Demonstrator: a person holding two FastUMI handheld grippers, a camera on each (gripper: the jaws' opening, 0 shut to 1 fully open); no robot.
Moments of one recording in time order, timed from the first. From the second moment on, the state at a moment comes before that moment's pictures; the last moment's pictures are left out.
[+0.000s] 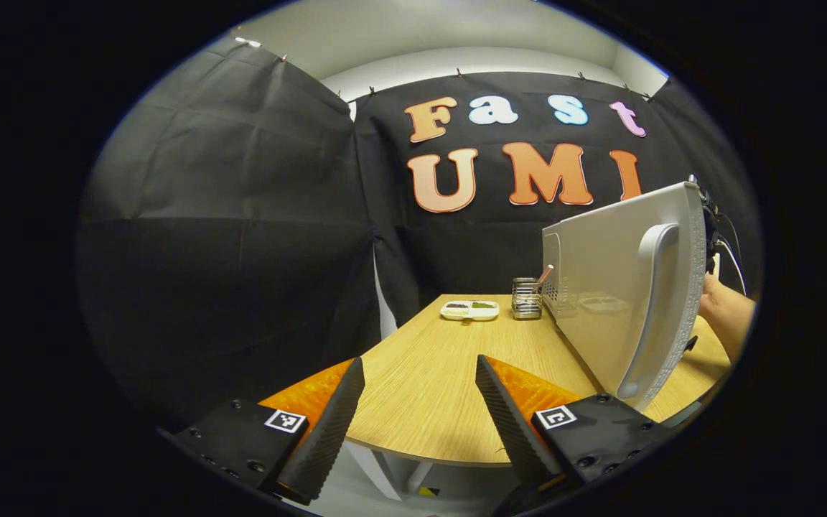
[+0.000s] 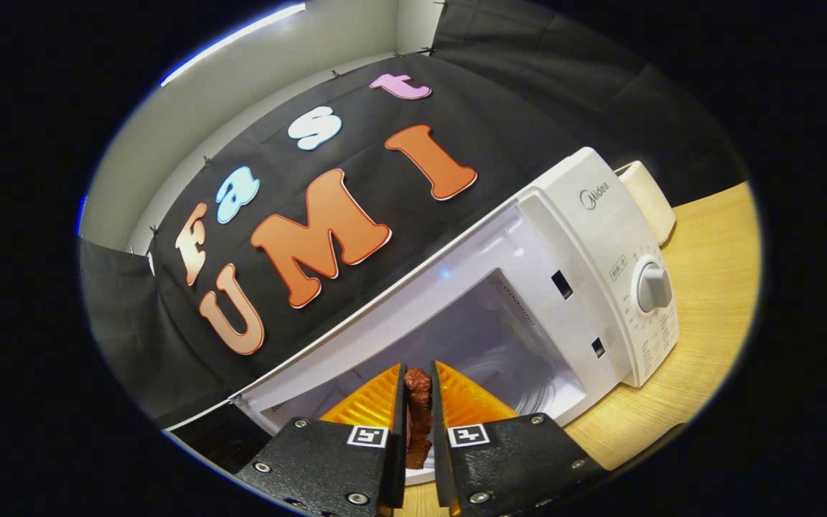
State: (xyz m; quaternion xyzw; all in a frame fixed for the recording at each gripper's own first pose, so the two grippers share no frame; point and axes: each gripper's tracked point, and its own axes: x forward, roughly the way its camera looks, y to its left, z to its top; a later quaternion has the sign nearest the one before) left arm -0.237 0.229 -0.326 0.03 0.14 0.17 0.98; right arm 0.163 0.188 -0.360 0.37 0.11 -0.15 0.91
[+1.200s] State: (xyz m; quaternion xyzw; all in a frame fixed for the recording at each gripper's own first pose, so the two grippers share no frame) left arm -0.246 0.222 -0.307 0.06 0.13 0.18 0.97; right arm 0.193 0.193 -0.438 0.37 0.16 -0.21 0.89
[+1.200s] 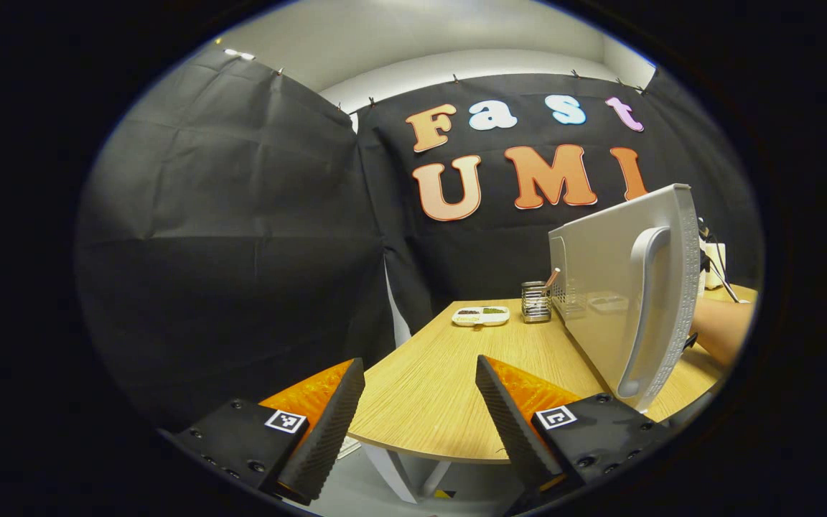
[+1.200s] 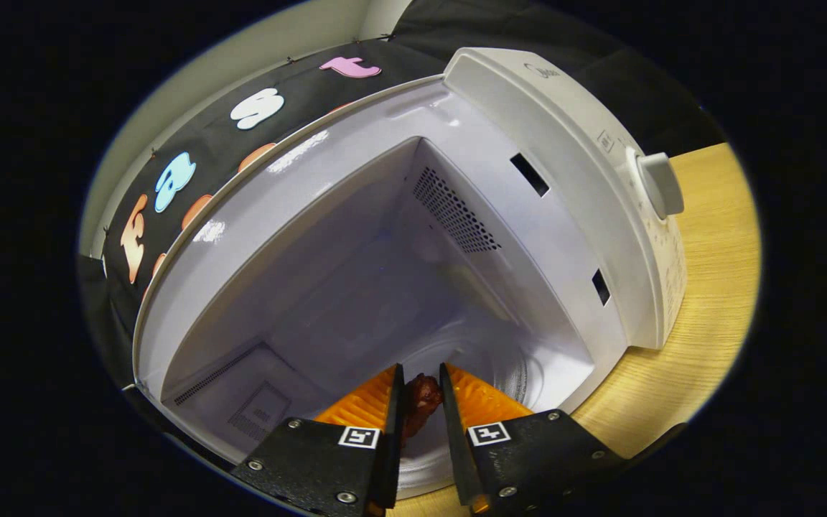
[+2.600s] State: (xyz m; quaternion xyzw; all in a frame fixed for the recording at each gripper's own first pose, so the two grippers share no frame) left arm -0.195 0.110 -0.303 0.03 0.12 0.07 0.99; right arm 0.044 0.088 -0.268 0.14 0.11 -0.01 0.98
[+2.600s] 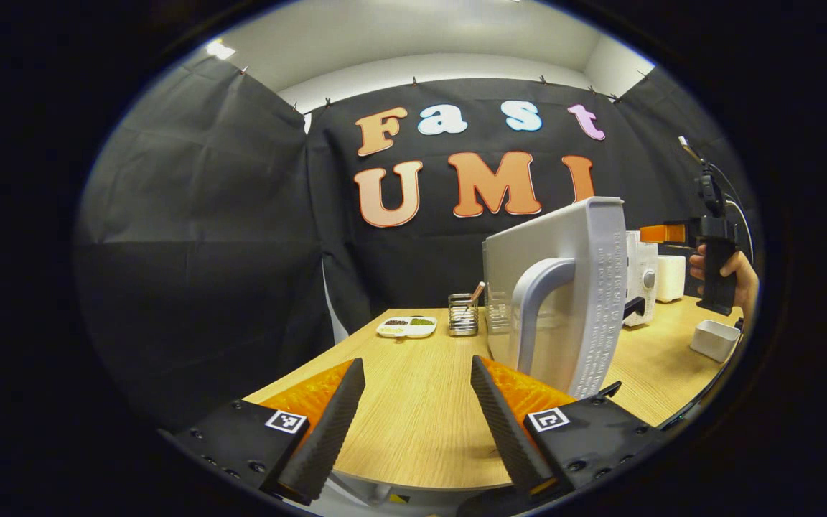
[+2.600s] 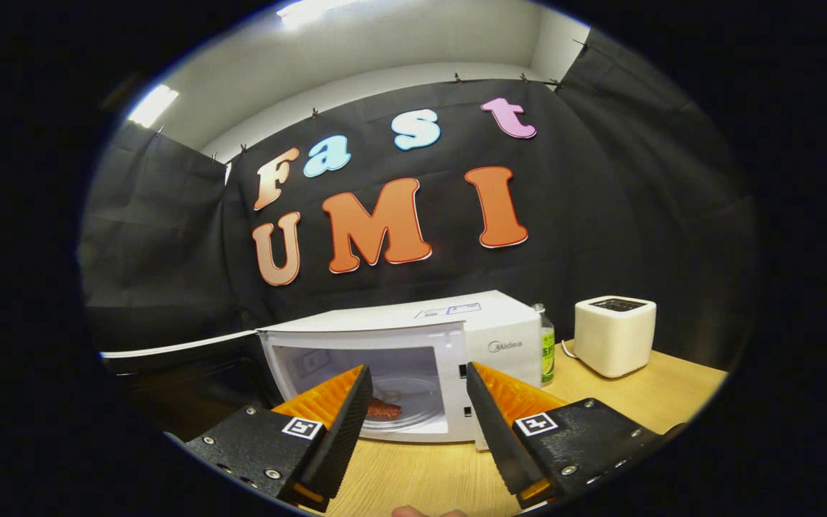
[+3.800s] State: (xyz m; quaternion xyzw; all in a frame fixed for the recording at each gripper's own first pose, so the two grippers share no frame) left arm -0.082 -0.151 -0.298 -0.02 0.10 -0.18 0.98; right arm -0.046 -0.034 -0.243 0.06 0.11 -0.05 0.99
